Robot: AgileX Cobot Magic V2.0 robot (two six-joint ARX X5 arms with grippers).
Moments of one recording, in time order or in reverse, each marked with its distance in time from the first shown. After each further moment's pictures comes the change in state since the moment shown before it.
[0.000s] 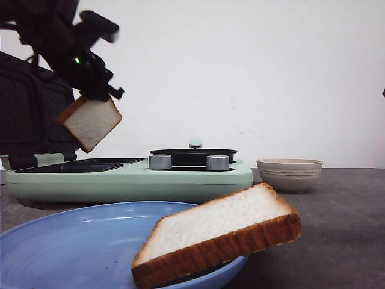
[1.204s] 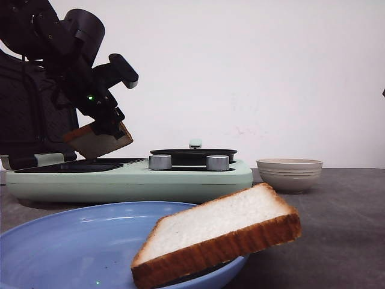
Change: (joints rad) left arm 0.000 0.174 0.095 -0.056 -0.015 0.207; right arm 0.000 0.000 0.000 0.000 0.001 0.000
